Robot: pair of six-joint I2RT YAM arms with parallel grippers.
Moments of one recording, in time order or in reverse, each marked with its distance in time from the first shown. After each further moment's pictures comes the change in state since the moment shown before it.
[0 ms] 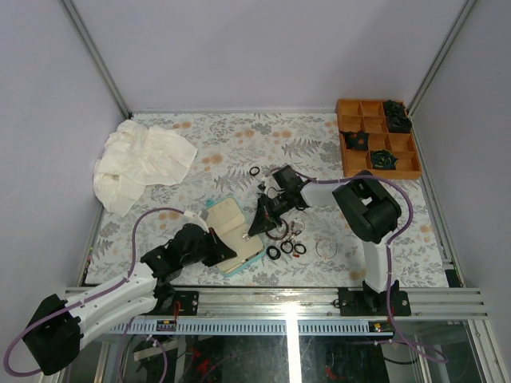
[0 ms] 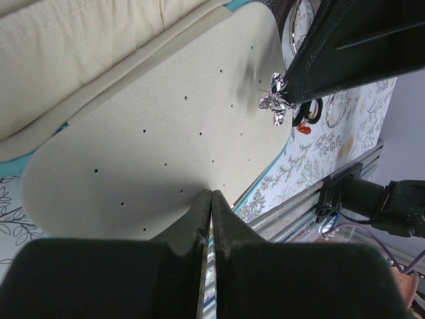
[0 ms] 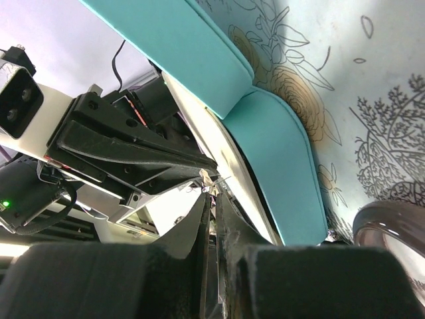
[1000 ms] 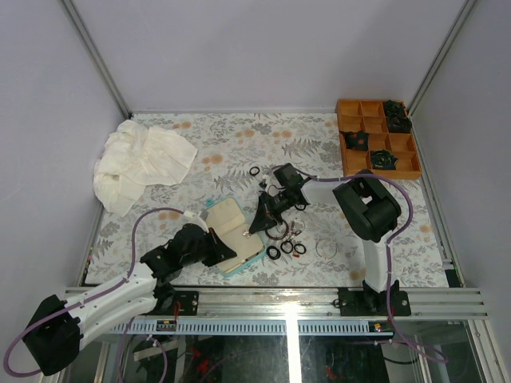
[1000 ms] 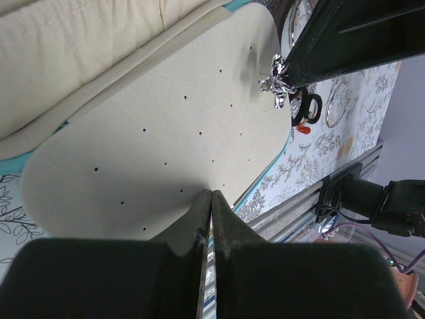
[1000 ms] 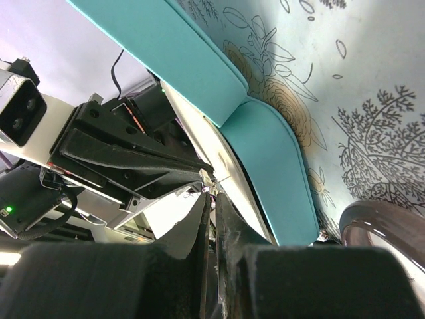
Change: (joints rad) left arm 0.000 -0.006 0.000 -0.004 0.000 0.000; right arm -0.018 0.006 0.024 -0.041 0.018 -0.029
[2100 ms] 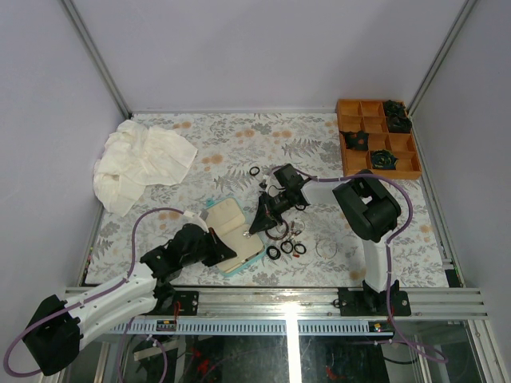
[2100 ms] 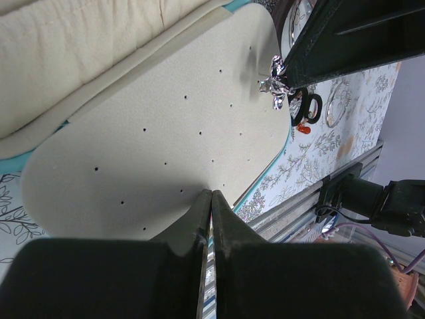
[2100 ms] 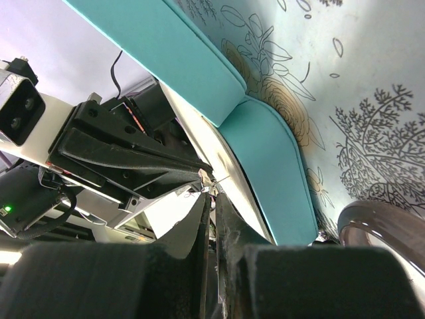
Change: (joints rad) left arm 0.000 -0.006 0.000 -0.001 0.000 0.000; right arm 0.001 0.005 -0.005 0.009 -0.003 0.001
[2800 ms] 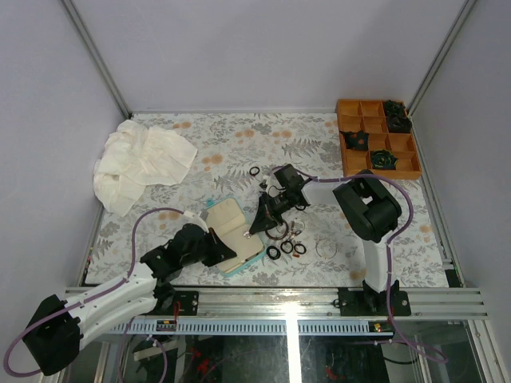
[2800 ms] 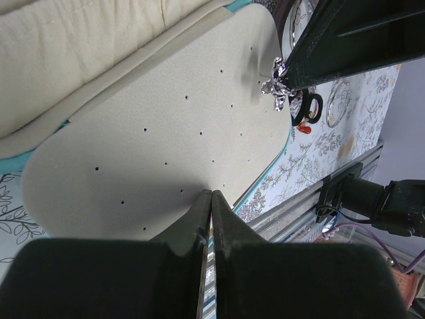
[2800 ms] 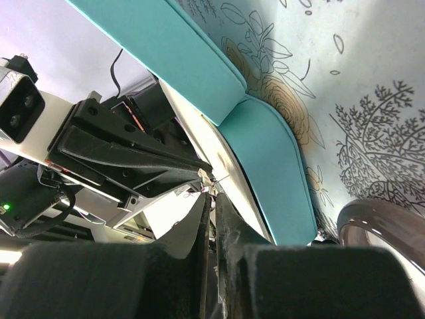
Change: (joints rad) left arm 0.000 0.006 0.000 0.000 0.000 0.000; right arm 0.001 -0.003 -0.009 0.011 -0.002 0.000
